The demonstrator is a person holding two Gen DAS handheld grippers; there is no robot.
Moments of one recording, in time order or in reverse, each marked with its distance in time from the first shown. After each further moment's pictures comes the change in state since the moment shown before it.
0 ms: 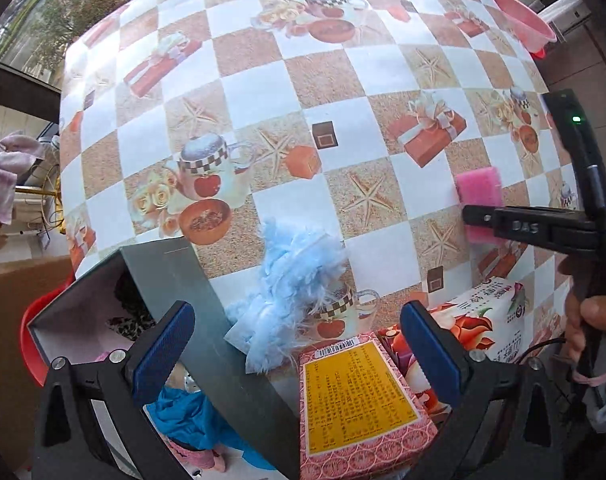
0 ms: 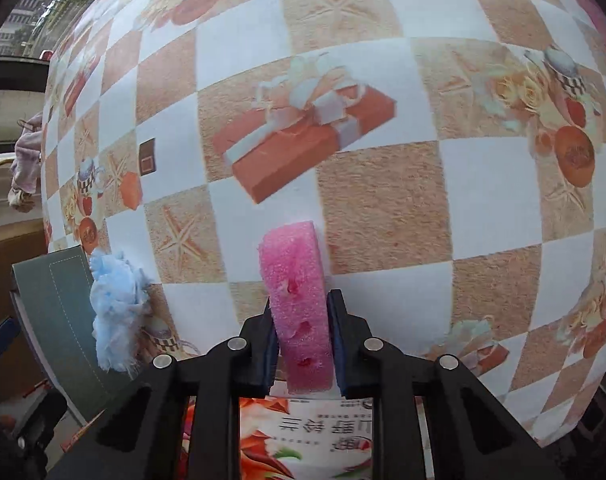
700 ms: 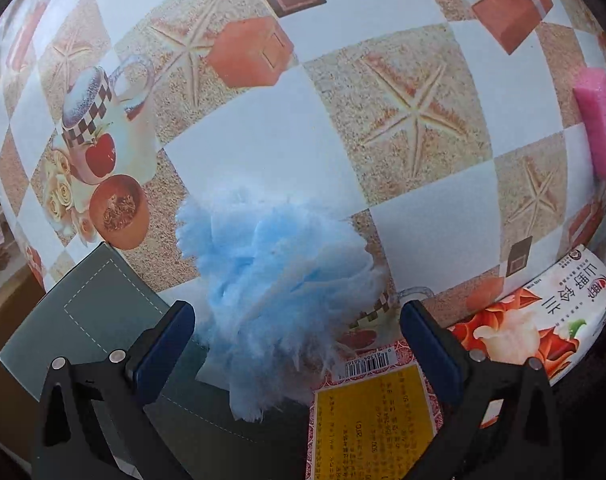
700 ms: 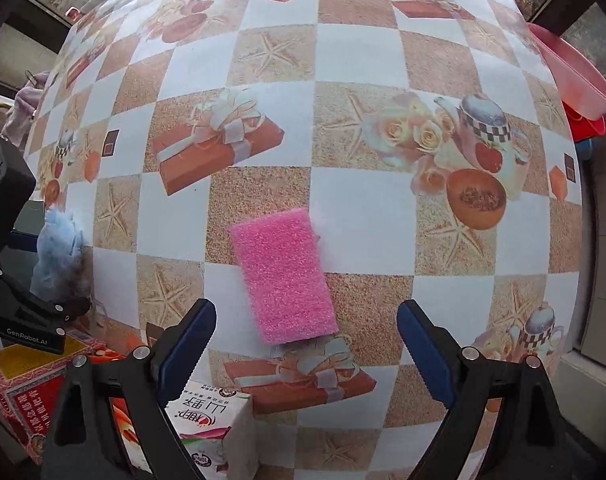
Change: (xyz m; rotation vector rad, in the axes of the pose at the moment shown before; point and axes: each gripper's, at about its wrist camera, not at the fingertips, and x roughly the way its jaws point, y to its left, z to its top) left arm 0.123 -0.026 0.024 0.135 0.406 0.116; right arm -0.034 -0.039 -0.011 -0.239 -0.142 -0.159
